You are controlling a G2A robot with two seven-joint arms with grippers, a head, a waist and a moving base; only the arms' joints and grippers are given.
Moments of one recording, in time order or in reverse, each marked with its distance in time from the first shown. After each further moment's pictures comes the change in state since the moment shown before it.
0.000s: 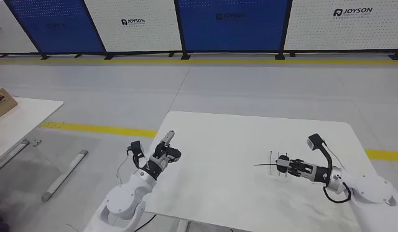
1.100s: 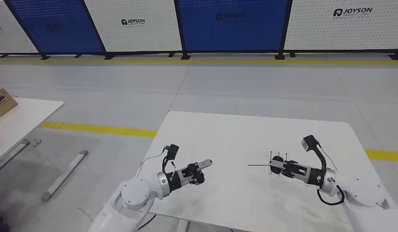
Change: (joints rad) left arm -0.135 0.030 0.113 0.122 0.180 -0.007 -0.496; right arm -0.040 -0.007 -0.020 -0.071 0.011 -0.001 -0.055
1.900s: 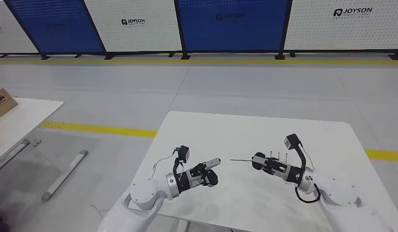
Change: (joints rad) left arm -0.060 -0.014 0.103 0.060 -0.182 -0.050 0.008; right arm 0.010 -0.052 -0.136 -0.034 0.030 0.007 -0.186
